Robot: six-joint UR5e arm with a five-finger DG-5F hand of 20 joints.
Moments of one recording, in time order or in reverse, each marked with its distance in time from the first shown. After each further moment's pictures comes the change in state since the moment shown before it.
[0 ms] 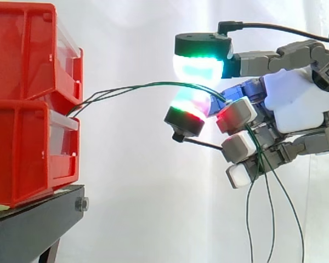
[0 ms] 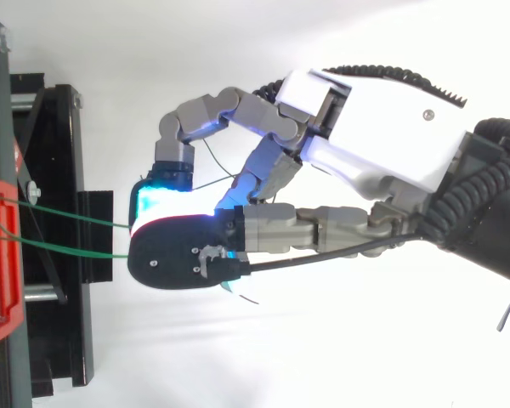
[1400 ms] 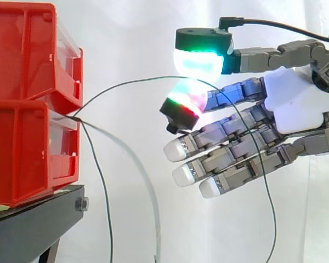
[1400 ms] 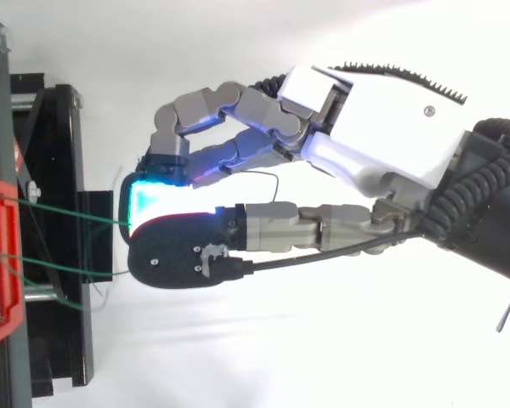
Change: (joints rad) arm 0.000 -0.001 -0.001 0.000 0.006 0.039
